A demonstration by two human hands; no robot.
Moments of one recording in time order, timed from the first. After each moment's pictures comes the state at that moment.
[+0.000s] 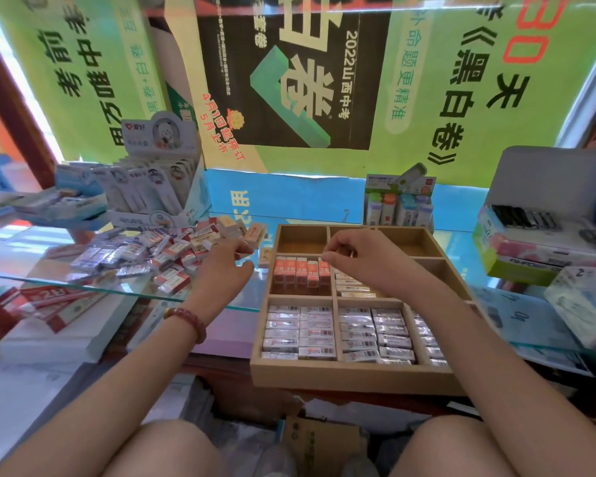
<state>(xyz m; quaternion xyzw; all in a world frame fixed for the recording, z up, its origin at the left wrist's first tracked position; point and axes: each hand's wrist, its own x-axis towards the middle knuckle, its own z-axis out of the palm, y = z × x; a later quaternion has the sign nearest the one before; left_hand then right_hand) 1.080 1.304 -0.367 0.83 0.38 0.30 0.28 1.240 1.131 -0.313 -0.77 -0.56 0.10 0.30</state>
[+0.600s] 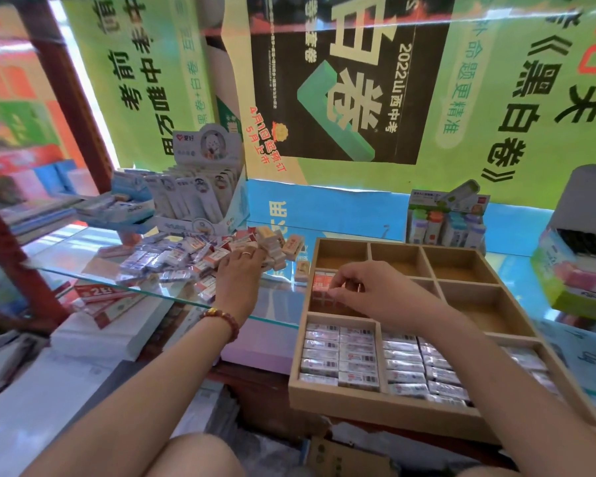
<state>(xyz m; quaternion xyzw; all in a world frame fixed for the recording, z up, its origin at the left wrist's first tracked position) 1.068 1.356 -0.404 0.88 0.41 0.24 -0.08 1.210 1.158 -0.320 -0.75 -0.60 0.15 0.24</state>
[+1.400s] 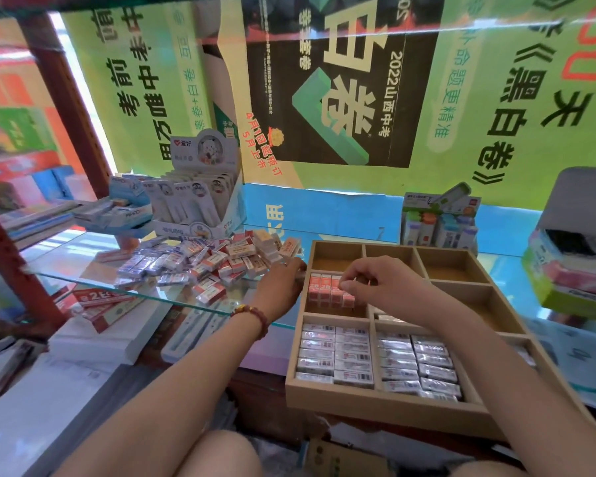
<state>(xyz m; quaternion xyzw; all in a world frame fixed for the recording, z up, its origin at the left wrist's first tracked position) 1.115 1.331 -0.405 0.91 0.34 0.19 0.16 1.222 1.146 -0.316 -0.74 -0.58 0.16 0.29</state>
